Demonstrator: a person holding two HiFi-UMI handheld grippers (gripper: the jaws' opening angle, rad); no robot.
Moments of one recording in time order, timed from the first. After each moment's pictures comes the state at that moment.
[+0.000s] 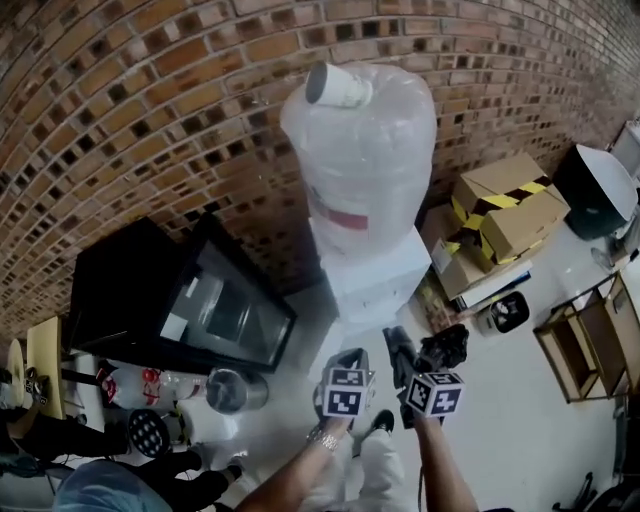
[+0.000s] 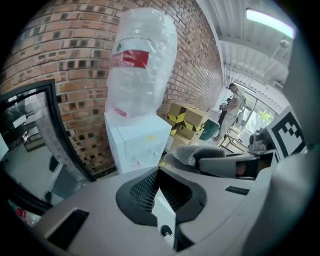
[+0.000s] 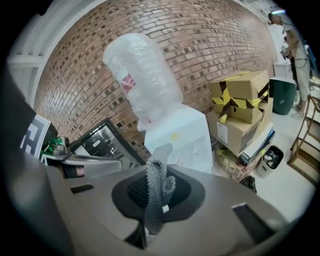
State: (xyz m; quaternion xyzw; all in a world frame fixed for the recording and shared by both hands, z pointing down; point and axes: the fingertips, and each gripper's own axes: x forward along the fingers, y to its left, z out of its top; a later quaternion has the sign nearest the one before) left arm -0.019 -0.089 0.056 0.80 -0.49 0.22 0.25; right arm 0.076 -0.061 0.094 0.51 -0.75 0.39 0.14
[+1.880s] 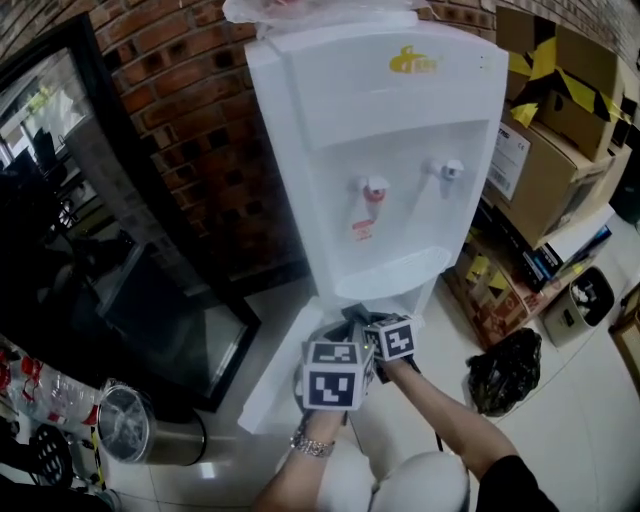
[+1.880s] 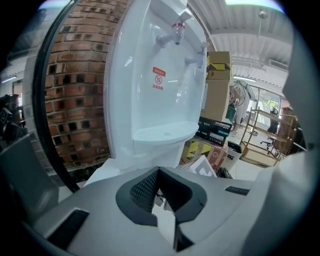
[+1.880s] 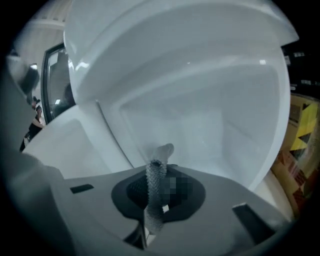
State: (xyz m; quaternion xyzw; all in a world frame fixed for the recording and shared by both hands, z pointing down) left arm -0.029 -0.207 0.527 0.81 -0.54 0.17 0.15; right arm -0.030 -0.283 0.707 0.41 -0.85 0.27 0.18
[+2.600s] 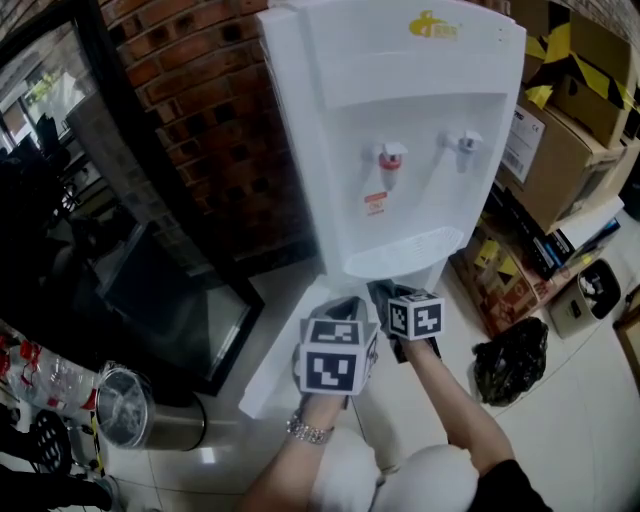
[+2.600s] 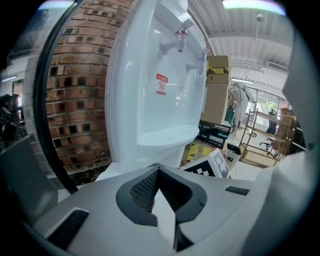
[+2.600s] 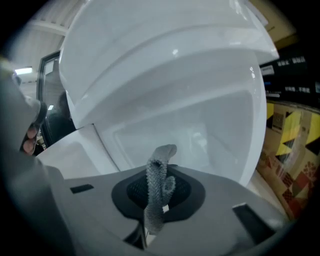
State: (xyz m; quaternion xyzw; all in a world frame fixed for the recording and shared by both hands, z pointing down) left arm -0.038 -0.209 0.516 0.82 -0.54 0.15 0.14; right arm 0.005 -0.290 0.681 0.45 -0.84 0.28 0.15
